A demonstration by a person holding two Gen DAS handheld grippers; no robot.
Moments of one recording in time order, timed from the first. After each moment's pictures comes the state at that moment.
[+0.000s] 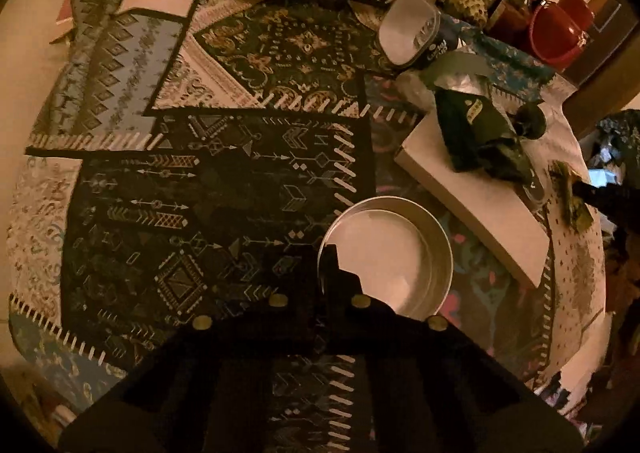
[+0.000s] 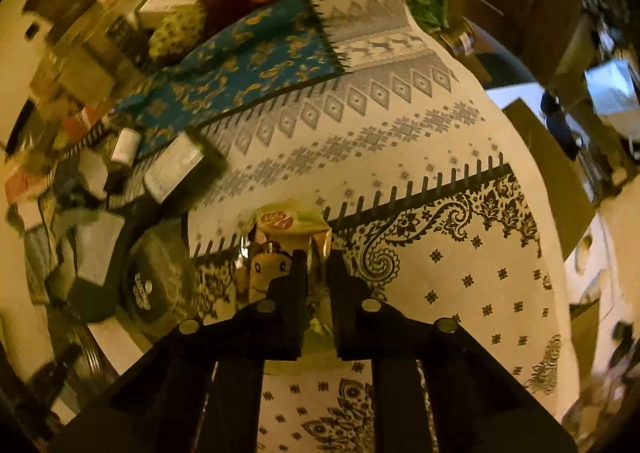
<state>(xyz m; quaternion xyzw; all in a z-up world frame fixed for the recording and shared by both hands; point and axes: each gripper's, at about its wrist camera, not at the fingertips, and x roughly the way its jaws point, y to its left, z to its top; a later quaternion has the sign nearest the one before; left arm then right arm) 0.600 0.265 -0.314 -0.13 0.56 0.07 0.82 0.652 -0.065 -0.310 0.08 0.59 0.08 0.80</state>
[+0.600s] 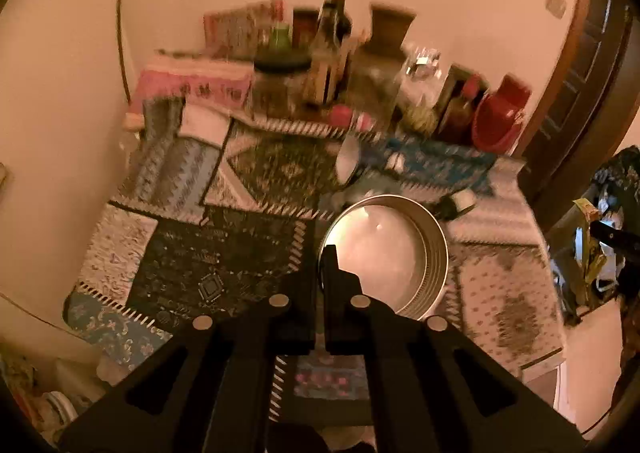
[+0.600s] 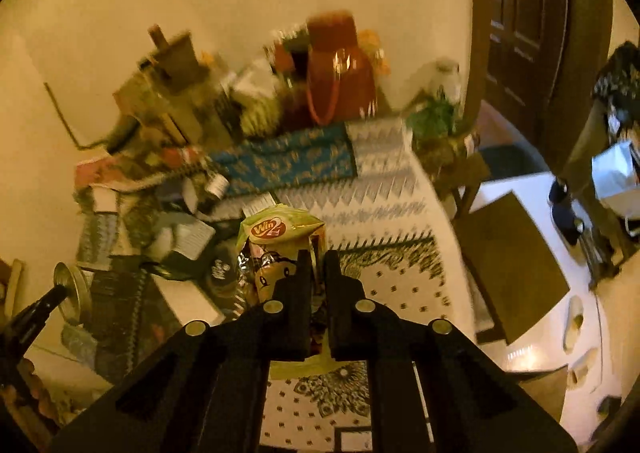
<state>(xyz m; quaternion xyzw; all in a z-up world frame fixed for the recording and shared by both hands) 0.537 0.196 -0.169 -0.11 0.40 0.13 0.90 0.589 -0.115 -0.174 0.06 0.46 0.17 0.87</state>
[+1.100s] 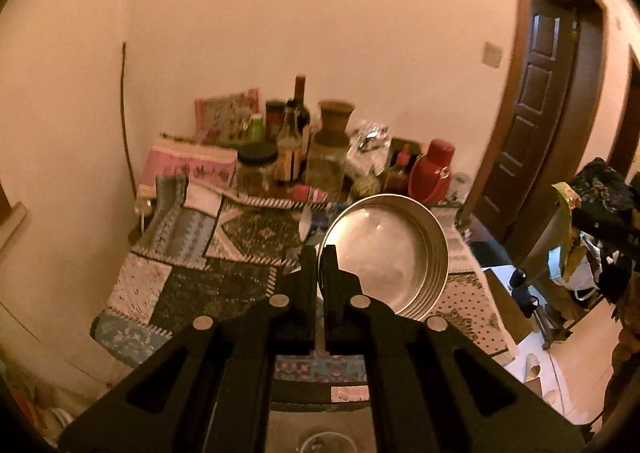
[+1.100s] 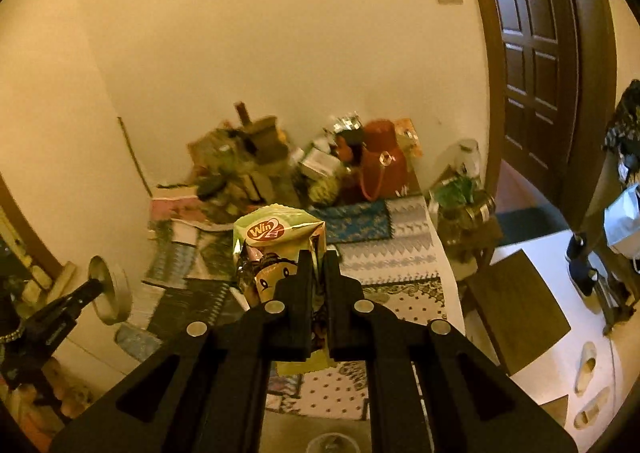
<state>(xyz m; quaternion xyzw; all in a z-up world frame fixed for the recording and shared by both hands) 0.441 0.137 -0.065 -0.08 0.29 0.10 0.95 0.489 -0.132 -0.072 0.08 0.33 0.24 0.91</state>
